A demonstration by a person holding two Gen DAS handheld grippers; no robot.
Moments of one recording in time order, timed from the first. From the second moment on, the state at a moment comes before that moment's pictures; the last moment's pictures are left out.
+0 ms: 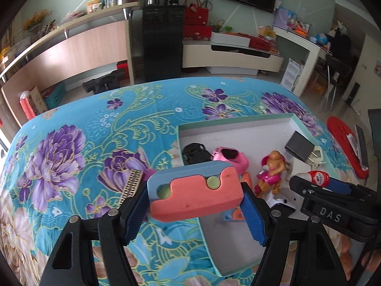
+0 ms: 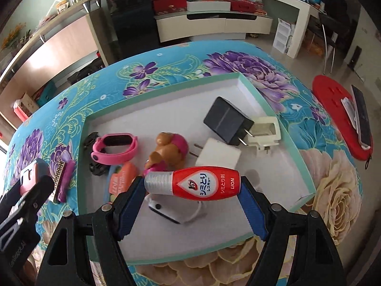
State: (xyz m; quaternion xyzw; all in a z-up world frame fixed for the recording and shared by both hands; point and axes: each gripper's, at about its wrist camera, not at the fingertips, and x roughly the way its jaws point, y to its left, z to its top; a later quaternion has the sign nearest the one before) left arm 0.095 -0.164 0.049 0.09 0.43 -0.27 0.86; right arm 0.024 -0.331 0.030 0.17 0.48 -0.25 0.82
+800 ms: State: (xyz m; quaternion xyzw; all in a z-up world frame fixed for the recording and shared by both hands) left arm 0.068 -0.221 0.031 0.16 0.44 -0.31 0.83; right arm 0.011 -0.364 0.020 0.20 0.49 -0.26 0.81
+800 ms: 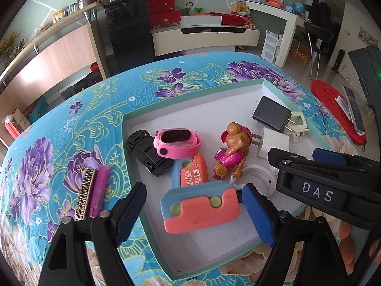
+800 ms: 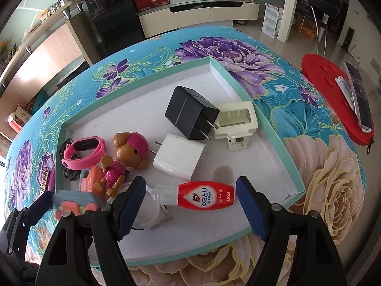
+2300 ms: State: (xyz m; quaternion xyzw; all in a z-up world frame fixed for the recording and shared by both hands) left arm 0.136 -0.086 0.046 0.02 0.44 -0.10 0.89; right arm 0.030 -0.327 0.047 0.18 0.44 -0.21 0.85
